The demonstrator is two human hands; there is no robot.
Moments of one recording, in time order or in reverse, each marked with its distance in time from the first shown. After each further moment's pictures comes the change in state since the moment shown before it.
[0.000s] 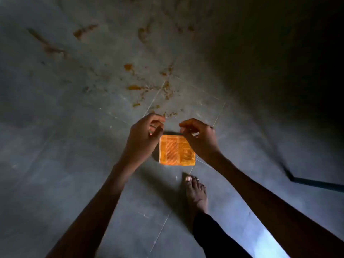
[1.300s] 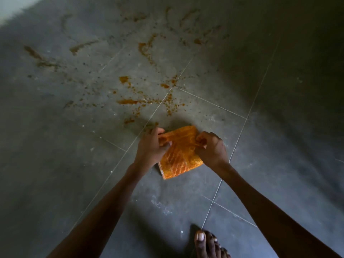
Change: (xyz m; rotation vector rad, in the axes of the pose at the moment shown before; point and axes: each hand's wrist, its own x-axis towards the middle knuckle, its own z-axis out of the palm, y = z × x) left_hand 0.111 -0.179 0.113 0.336 0.031 -0.077; right_hand 0.117 0.171 0.075 -0.212 0.083 0.016
